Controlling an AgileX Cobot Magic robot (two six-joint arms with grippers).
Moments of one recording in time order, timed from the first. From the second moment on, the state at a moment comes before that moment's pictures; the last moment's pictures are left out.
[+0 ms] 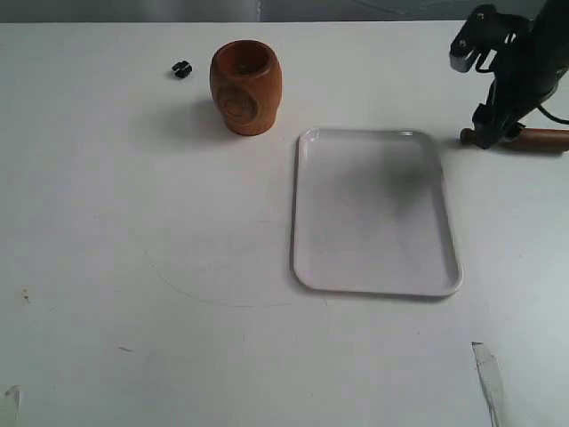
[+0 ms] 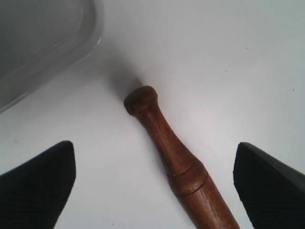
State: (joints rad) left arm 0.02 0.00 0.00 0.07 0.44 0.35; right arm 0.19 2.00 -1.39 -0.06 0.81 -0.87
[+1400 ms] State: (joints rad) left arm 0.02 0.00 0.00 0.07 0.44 0.35; right arm 0.19 2.03 -1.39 0.26 0.44 -0.95
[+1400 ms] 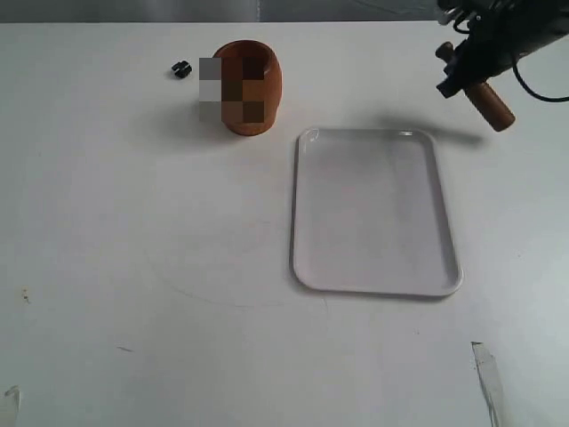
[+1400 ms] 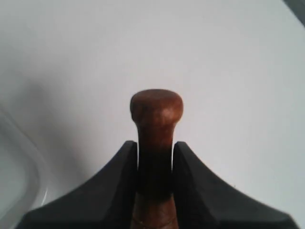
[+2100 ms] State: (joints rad) left arm 0.02 0.00 0.00 0.07 0.44 0.35; right arm 0.38 1.90 -1.39 1.73 0.87 -2.13
